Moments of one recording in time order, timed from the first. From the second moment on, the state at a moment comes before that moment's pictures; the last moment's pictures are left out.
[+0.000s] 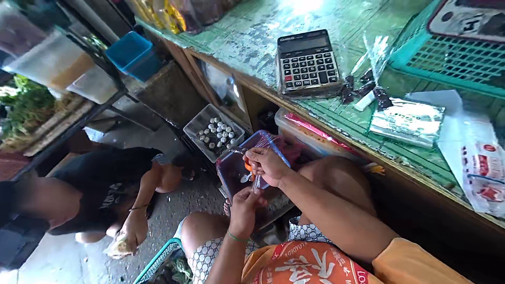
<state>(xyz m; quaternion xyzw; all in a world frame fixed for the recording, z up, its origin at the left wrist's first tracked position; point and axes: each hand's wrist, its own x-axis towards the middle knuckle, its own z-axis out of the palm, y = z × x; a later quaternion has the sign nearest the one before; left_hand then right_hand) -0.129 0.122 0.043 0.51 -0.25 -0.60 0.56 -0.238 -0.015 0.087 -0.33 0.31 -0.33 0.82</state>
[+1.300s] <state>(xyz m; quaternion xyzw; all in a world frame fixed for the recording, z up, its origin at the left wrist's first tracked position) -0.083 0.060 0.051 0.68 -0.56 0.14 0.46 -0.219 0.027 0.071 -0.32 0.23 -0.30 0.87</state>
